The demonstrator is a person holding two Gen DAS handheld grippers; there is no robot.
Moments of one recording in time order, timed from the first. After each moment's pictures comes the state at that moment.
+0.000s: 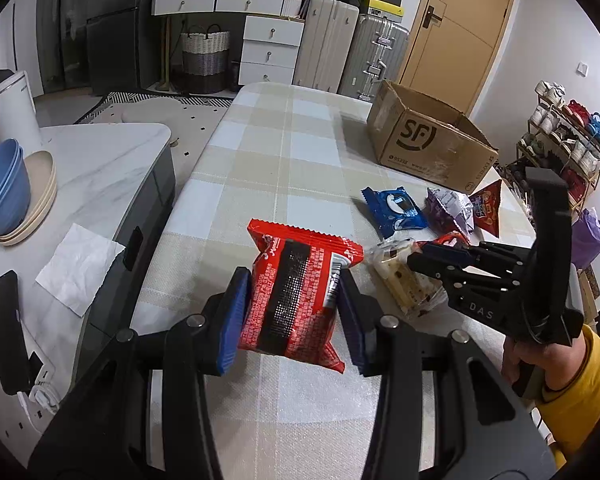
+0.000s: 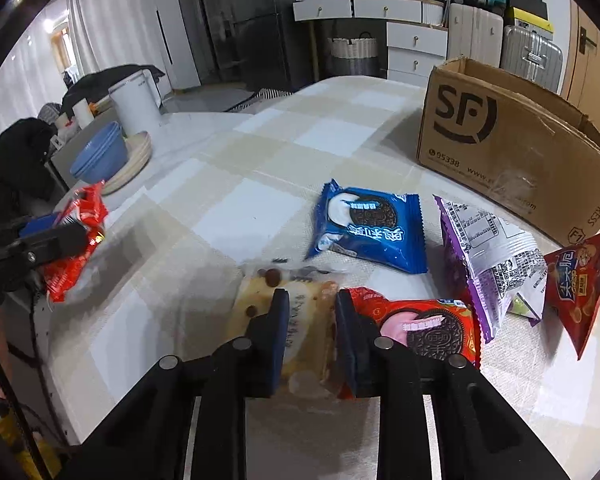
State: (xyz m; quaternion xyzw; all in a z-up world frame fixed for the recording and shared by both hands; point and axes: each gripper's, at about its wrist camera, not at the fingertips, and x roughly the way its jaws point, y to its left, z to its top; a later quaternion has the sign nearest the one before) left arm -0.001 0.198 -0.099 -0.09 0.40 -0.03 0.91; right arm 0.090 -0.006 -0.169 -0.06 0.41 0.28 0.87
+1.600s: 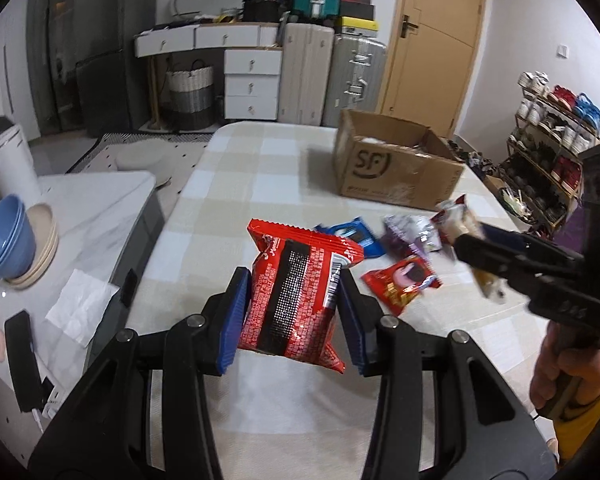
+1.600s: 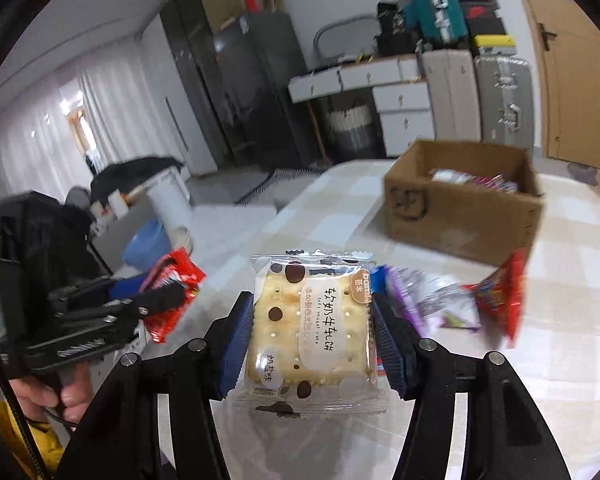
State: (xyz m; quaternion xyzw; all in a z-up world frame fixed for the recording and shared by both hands) left arm -0.014 0.130 -0.045 -0.04 0.35 -0.05 0.94; right arm 0.021 -0.101 -0.068 0.06 0.30 0.30 0.90
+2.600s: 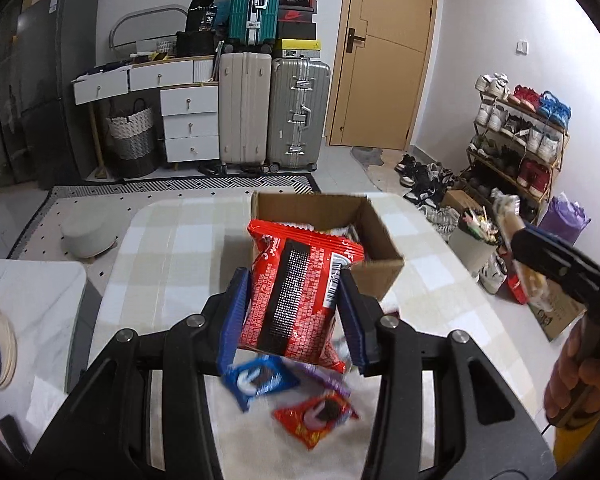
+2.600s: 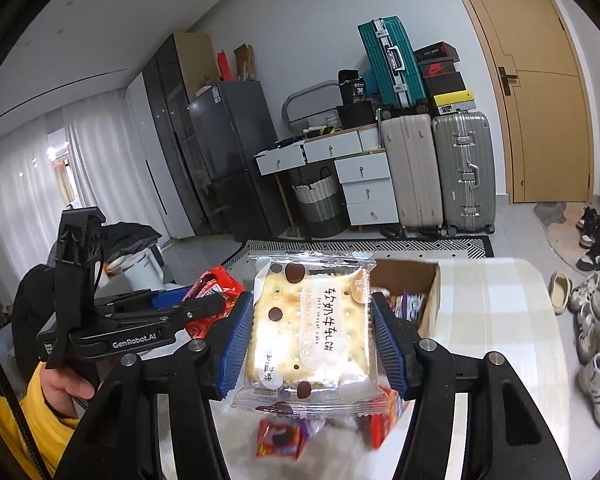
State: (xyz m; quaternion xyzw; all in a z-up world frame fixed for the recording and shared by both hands) left arm 0.127 0.025 0.059 -0.02 0.32 -0.13 0.94; right arm 0.069 -0.218 0.050 0.09 0.21 0.25 0.94
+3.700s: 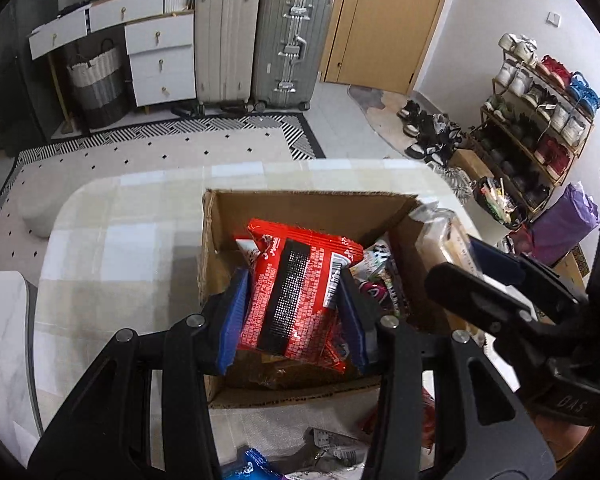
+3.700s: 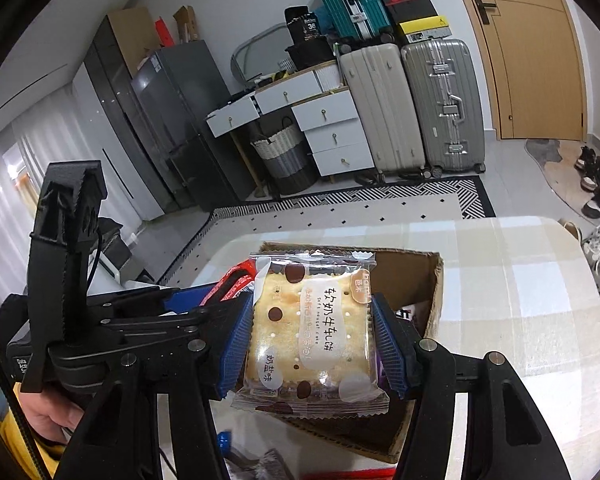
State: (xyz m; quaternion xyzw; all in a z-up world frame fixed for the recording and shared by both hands) left arm 0.393 -0.041 -0.035 -0.01 0.45 -0.14 0.88; right arm 0.290 -0.197 -0.039 0.13 0.33 0.21 0.91
